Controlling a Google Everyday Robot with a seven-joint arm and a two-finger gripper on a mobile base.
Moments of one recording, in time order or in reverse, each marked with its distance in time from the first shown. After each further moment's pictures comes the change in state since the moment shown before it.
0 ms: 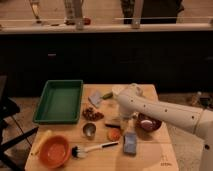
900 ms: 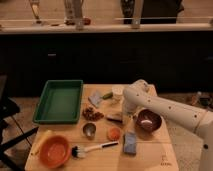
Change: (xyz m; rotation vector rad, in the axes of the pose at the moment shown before) arm 0.009 -0.030 -0.009 0.018 -0.070 0.006
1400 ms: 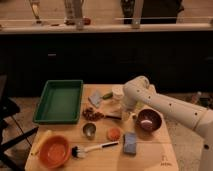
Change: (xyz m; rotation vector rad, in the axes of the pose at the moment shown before) arm -0.010 -0.010 -0.016 0.005 -0.028 -0.032
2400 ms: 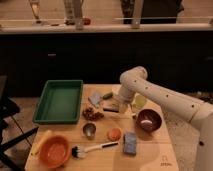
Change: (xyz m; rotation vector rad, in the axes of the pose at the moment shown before) arm -0.023 -0.026 -0.036 -0.003 -0.002 0.009
